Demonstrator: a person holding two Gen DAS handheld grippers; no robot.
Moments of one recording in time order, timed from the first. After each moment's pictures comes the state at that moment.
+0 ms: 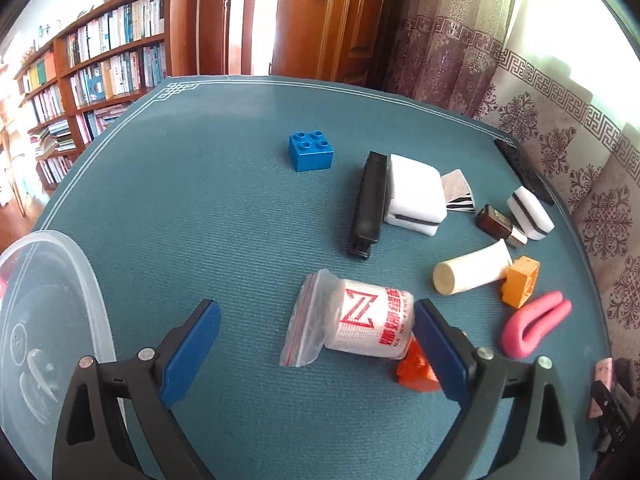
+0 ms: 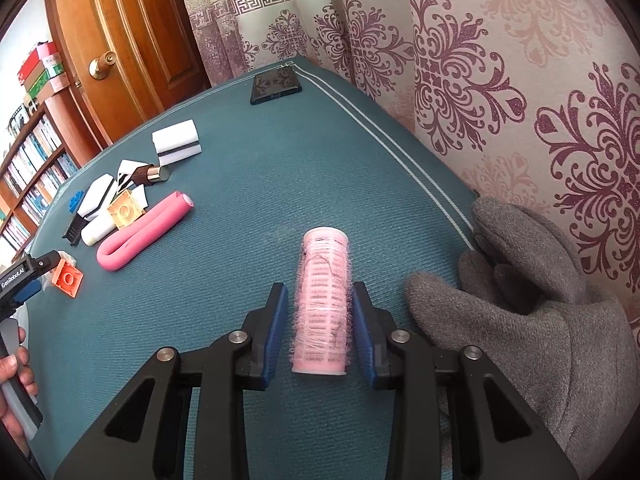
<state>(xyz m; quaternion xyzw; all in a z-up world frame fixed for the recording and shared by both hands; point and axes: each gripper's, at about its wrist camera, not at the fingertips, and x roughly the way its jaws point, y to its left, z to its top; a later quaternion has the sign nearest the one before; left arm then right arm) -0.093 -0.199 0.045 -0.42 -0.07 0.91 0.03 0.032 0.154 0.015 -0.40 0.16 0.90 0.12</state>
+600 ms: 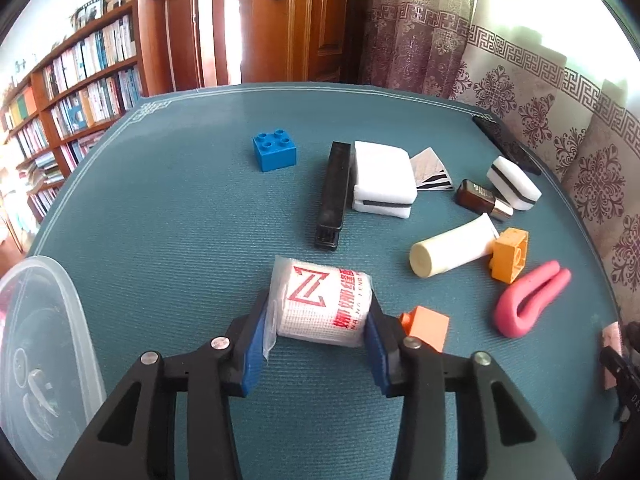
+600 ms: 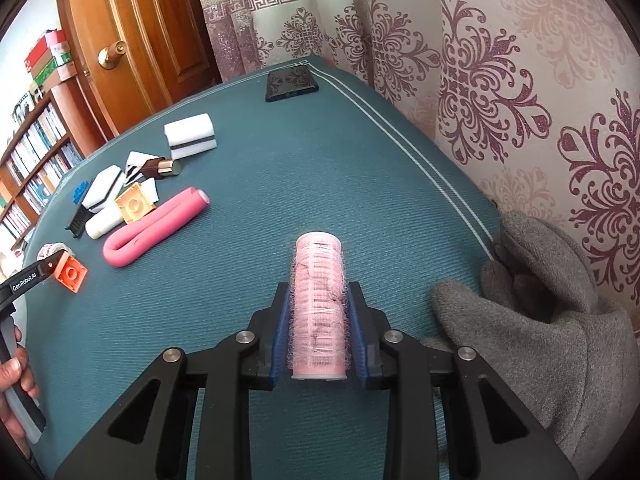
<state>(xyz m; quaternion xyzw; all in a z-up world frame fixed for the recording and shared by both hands) -0.084 -0.182 0.046 -0.41 -0.01 0.91 0.05 0.025 0.139 0.017 -0.40 0.14 0.90 0.10</state>
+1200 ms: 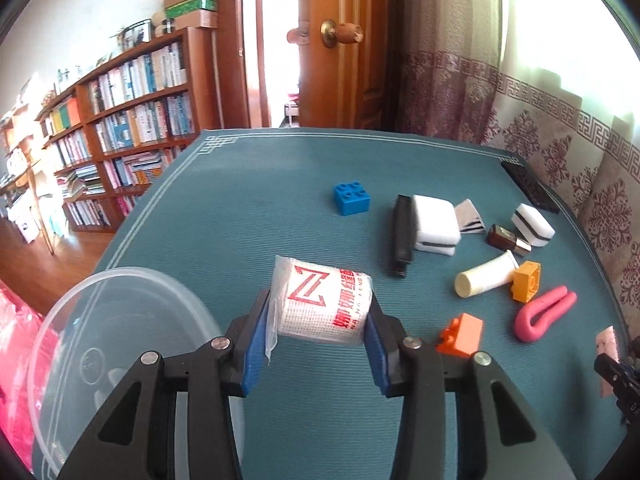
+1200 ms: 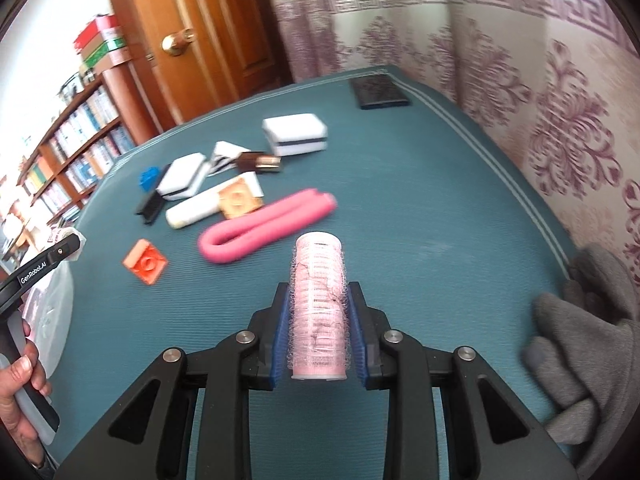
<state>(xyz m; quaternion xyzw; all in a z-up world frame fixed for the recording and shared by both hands) -0.050 -0.232 0.079 -0.35 -0.01 0.94 -0.02 0.009 0.066 0.040 -0.39 0.12 0.91 0.01</state>
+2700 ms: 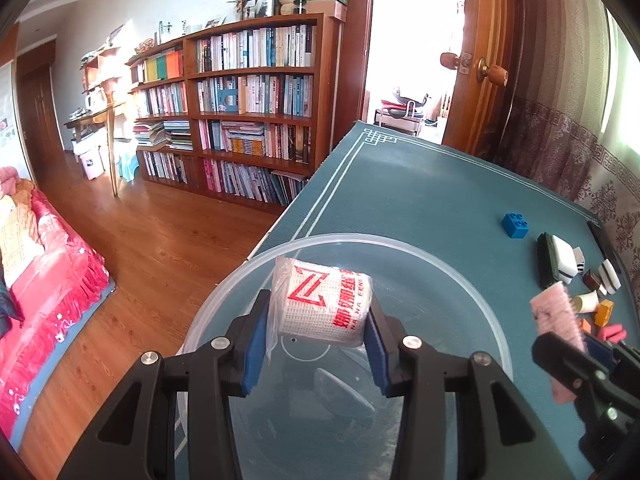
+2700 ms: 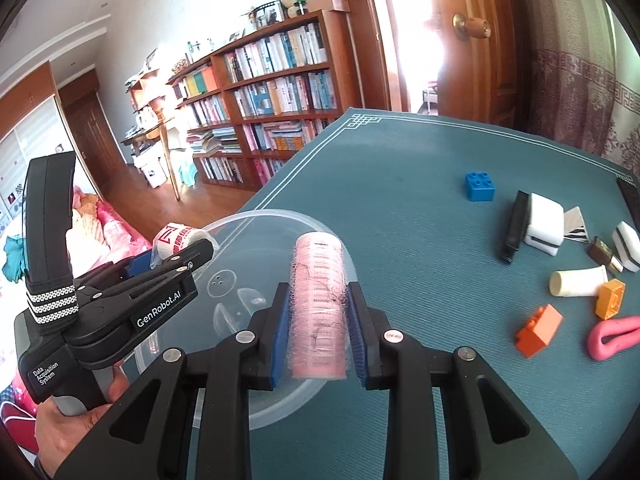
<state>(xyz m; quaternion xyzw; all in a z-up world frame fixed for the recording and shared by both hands) 0.006 -0.390 0.076 -0.34 -0.09 0.92 -0.15 -0.017 -0.228 0.081 -0.36 0.00 0.89 -0.28</state>
